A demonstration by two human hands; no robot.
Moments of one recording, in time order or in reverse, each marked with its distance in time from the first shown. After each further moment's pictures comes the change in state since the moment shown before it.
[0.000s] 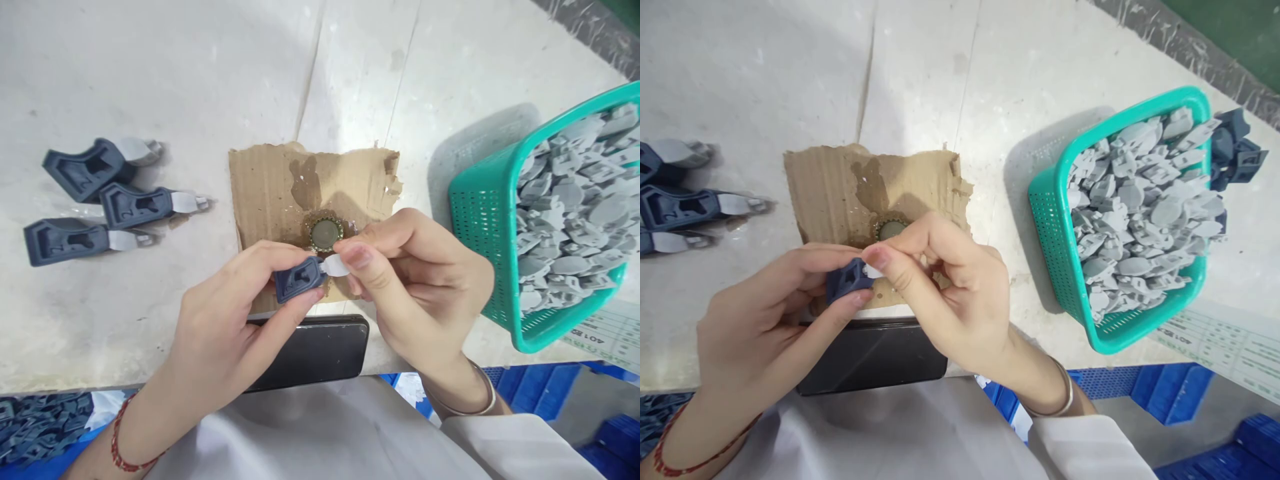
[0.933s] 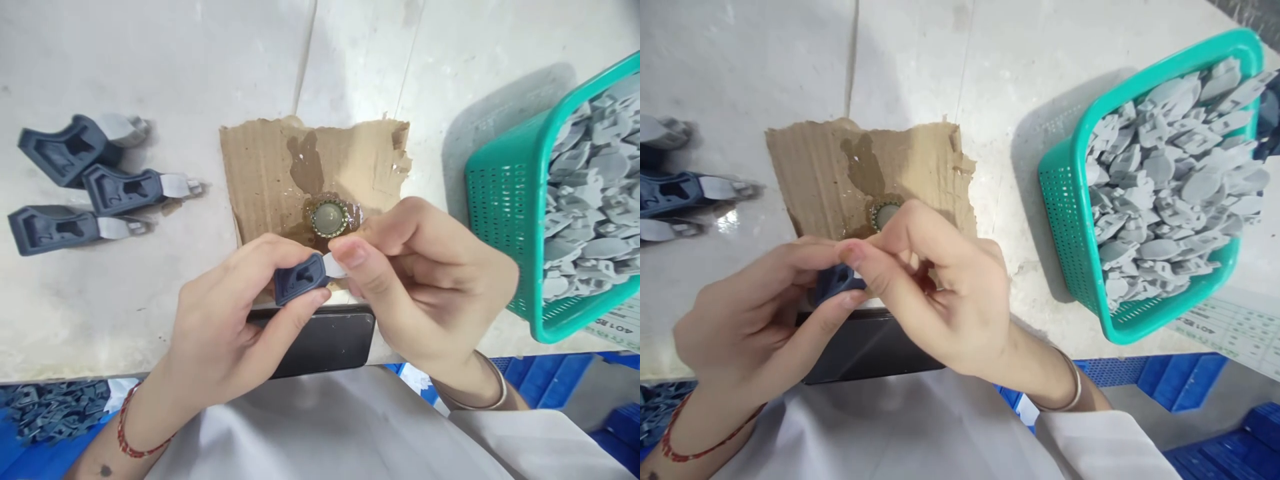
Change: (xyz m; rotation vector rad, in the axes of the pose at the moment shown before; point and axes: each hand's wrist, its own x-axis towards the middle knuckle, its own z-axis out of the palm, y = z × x) left_hand -0.004 0.000 -0.002 -0.010 -0.032 0.050; right_hand -0.001 -0.005 0.002 -0.124 -0.046 -0.001
